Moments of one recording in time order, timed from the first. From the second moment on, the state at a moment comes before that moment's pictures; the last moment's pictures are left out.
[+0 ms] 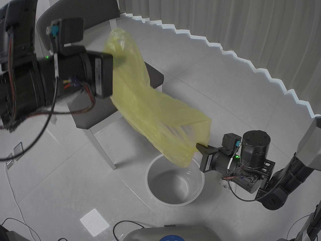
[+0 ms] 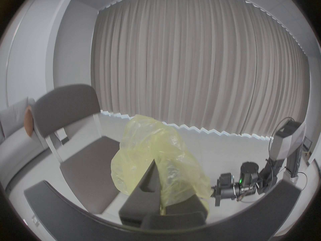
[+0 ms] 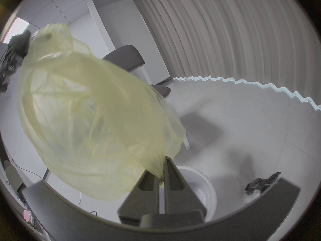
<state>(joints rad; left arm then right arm) -0.72 1.41 -1.21 -0.10 0.16 0.10 0.66 1.99 -0.57 -1.23 -0.15 0.31</state>
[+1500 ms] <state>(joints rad) -0.81 1.92 -0.48 -1.00 0.13 -0.55 0.42 1.97 -0.48 -0.62 0.02 0.13</state>
